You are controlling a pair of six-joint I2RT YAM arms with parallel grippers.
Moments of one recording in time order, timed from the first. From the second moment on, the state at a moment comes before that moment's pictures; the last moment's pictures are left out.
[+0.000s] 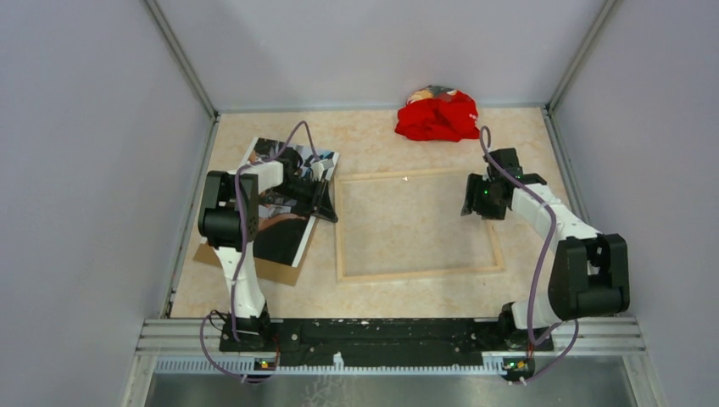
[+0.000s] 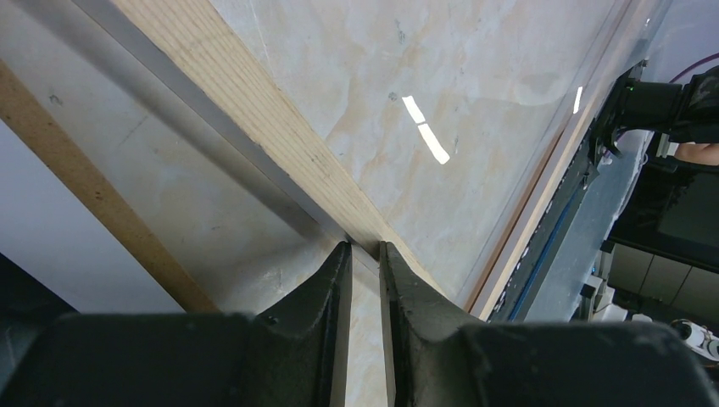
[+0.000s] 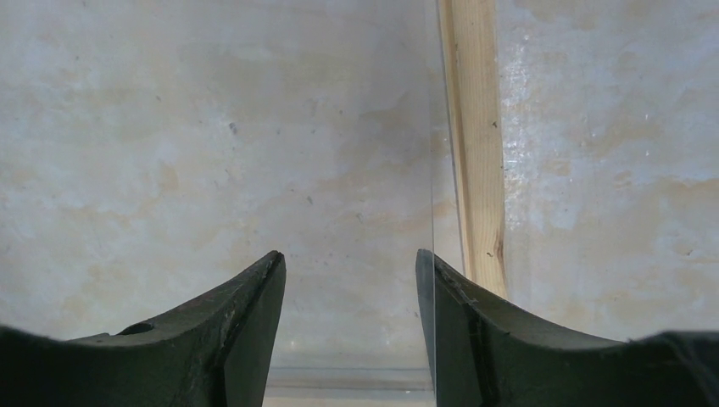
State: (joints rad) left arm -0.13 2.03 1.29 -0.67 0.92 0.22; right arm 0.13 1.43 0.95 -0.60 -0.06 0.30
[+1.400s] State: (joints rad) left arm -0.13 2.04 1.29 -0.67 0.92 0.22; right arm 0.13 1.48 0.95 -0.57 0.06 0.30
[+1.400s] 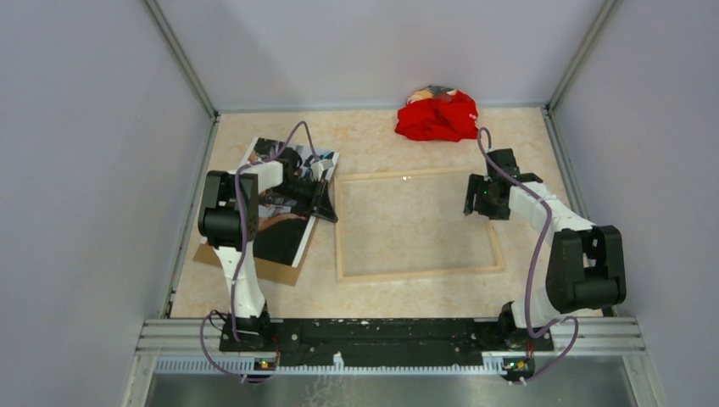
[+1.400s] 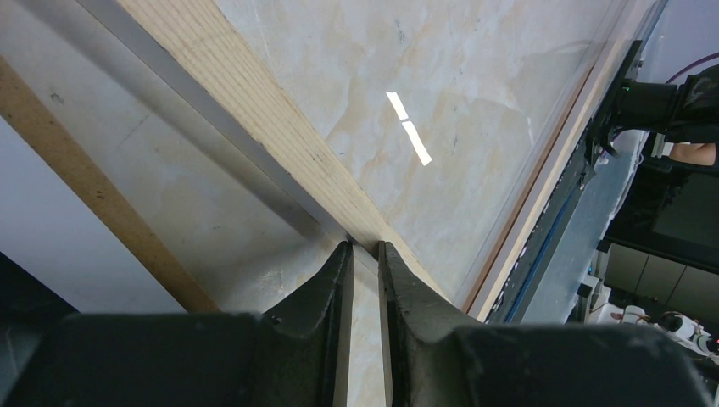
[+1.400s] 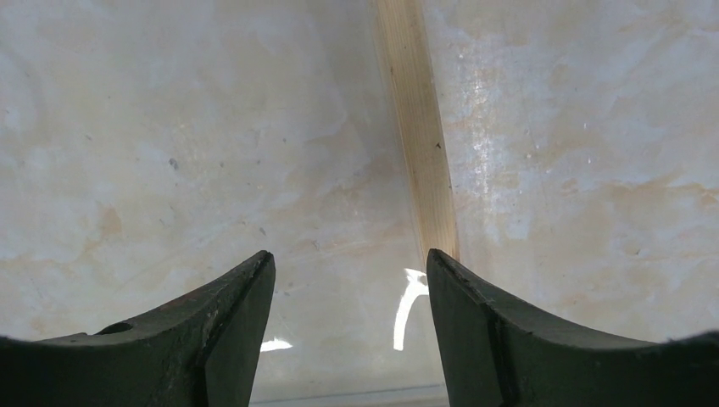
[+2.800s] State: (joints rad) left arm -0.12 2.04 1.29 -0.67 0.93 0.22; right arm 0.10 1.48 0.84 -0.38 0.01 0.34
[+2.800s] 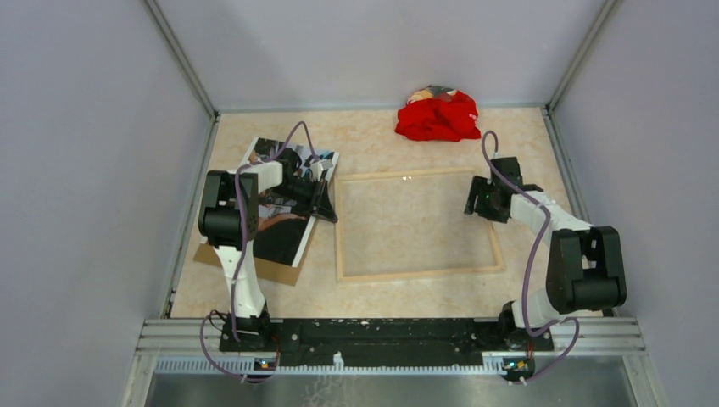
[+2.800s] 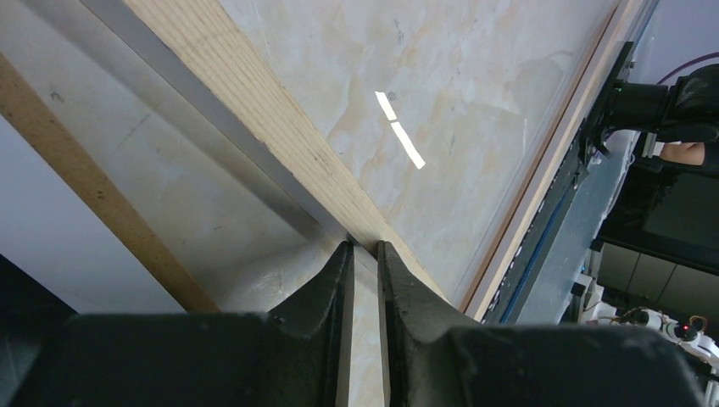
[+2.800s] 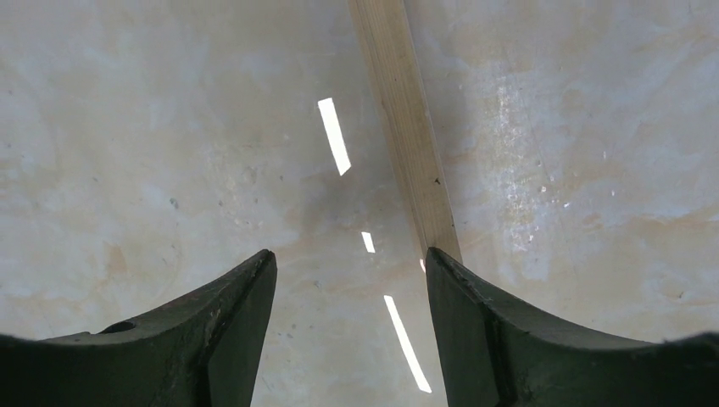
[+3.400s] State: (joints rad) left arm -0.12 2.05 1.29 -0.67 0.95 0.22; right arm 0.10 1.48 0.82 -0.29 0.01 0.36
